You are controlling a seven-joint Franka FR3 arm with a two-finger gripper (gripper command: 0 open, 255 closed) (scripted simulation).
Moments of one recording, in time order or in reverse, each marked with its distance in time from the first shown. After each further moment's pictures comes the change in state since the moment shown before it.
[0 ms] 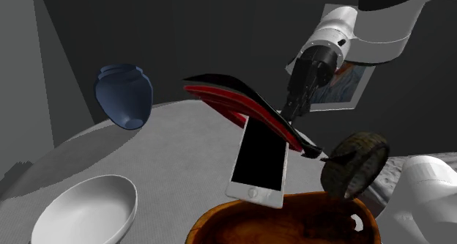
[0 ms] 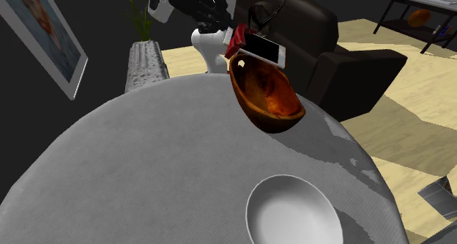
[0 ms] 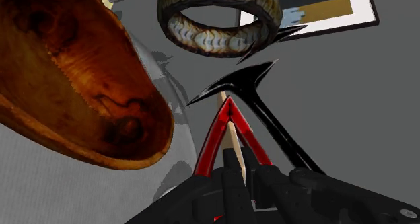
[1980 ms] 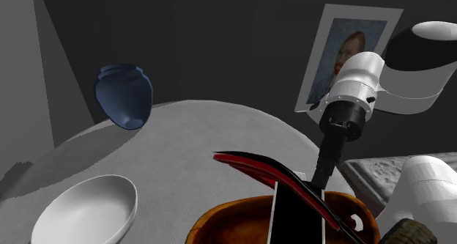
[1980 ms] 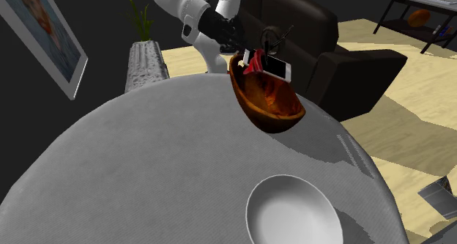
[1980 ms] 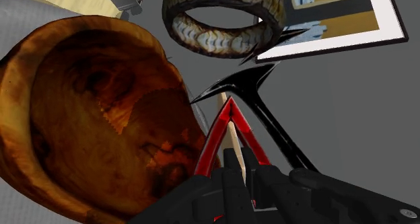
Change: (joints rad) arm -0.001 -0.307 0.073 -0.382 0.063 0.070 -0.052
